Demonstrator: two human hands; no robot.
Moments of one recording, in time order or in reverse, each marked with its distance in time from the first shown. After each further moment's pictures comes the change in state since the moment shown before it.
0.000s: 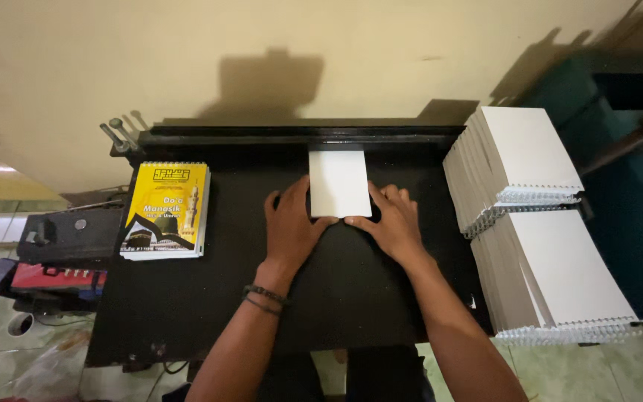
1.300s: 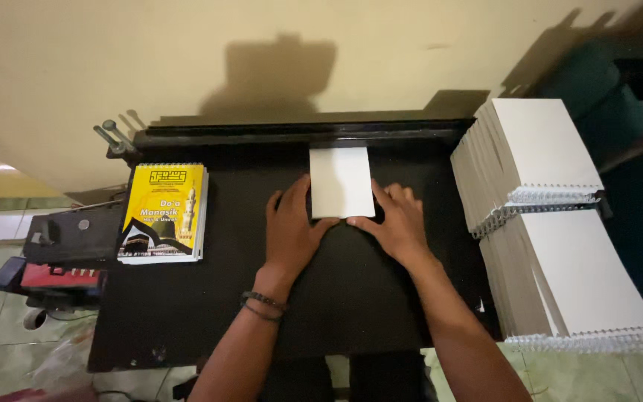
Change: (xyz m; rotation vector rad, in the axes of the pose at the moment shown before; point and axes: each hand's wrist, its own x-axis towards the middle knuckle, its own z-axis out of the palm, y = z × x) left_hand 0.001 -0.001 0.003 0.016 0.027 0.027; right_hand 0.007 0.012 0.008 -0.038 0.027 -0.041
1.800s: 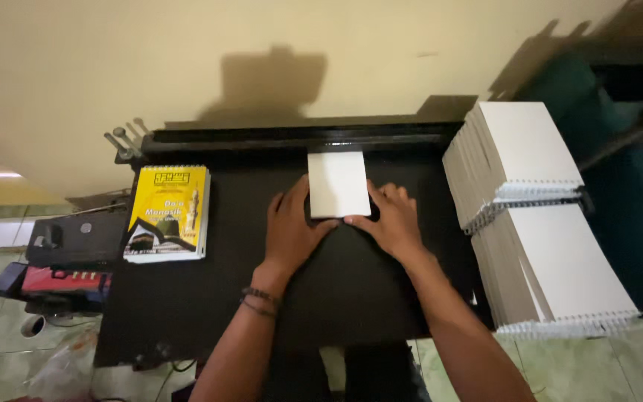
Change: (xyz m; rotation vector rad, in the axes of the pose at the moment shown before) left_hand -0.007 0.005 -0.011 -0.014 -0.056 0.007; right_hand -0.005 0.000 0.002 -0.013 0.029 -0.014
